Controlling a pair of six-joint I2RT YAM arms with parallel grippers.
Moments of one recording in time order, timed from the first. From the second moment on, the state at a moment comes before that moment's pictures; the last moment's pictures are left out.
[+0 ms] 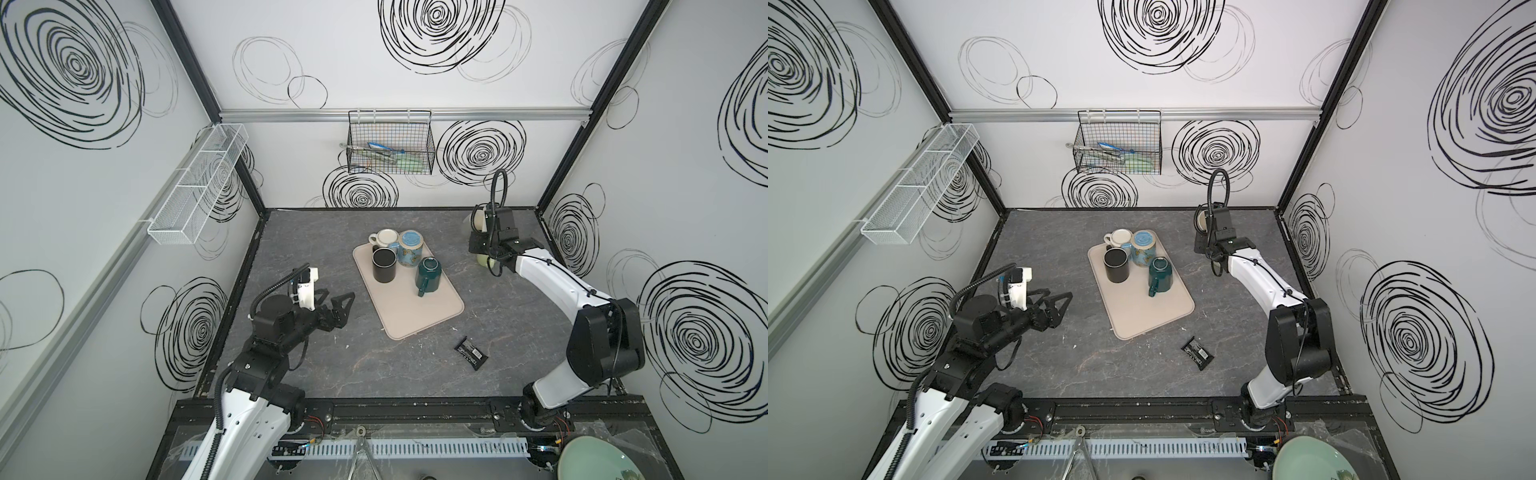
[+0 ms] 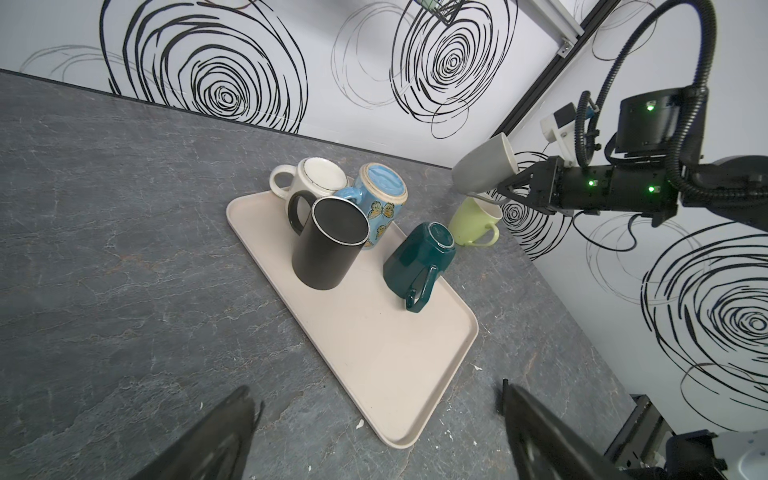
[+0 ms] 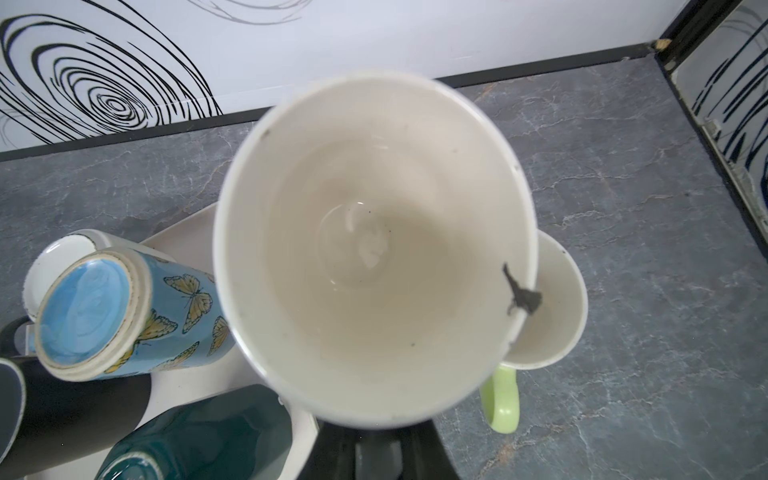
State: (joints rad) left arm -0.24 0.51 0.56 -0.38 0.33 -0.40; right arm 0.23 1.61 1.26 -0.40 0.14 0.31
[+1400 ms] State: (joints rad) left arm -0.25 0.49 0.56 -0.38 0.33 -0.39; right arm 0.30 1.97 1.59 -0.76 0.23 0.31
